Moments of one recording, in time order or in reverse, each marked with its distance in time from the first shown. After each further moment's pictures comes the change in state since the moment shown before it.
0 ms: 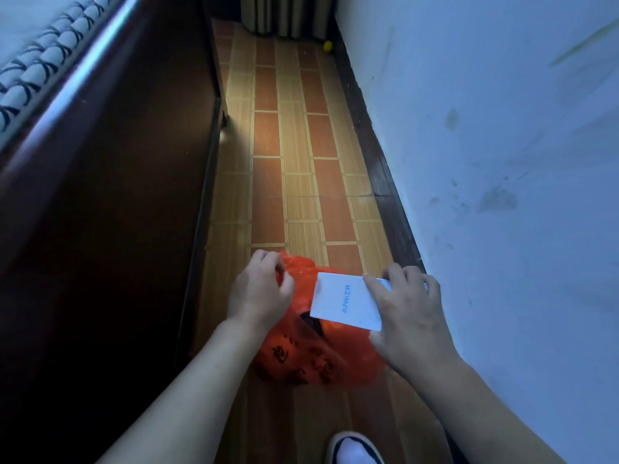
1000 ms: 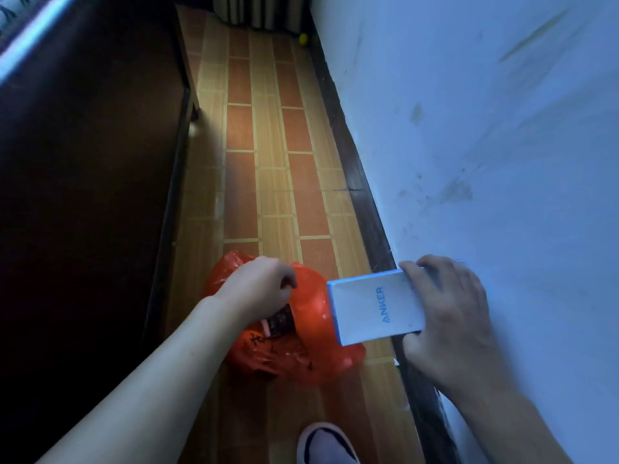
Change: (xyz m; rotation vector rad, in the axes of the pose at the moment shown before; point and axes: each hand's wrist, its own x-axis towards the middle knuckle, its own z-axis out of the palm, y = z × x) left_hand 0.009 0.039 0.001 0.216 -0.437 0.276; right_hand -0.045 0.069 -0.035 0.192 0.216 0.098
